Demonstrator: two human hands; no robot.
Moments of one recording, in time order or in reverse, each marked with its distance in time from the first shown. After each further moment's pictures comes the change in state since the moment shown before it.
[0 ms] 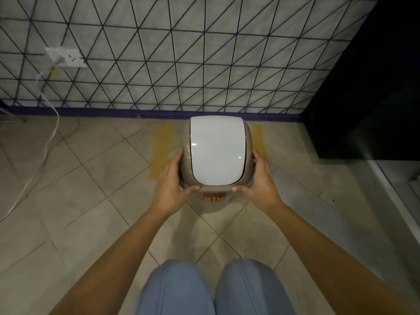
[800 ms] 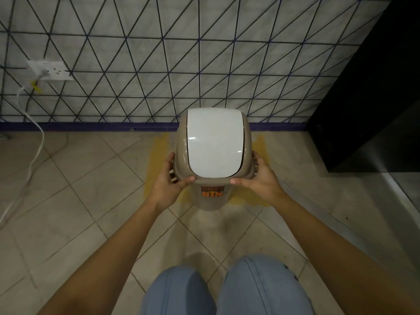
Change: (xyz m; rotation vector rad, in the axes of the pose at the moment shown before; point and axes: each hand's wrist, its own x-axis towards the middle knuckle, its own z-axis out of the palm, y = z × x) left_hand 0.089 -0.027 0.013 -0.413 -0.091 -0.253; right_hand 0.094 0.023 -0.006 0.259 -0.041 0.068
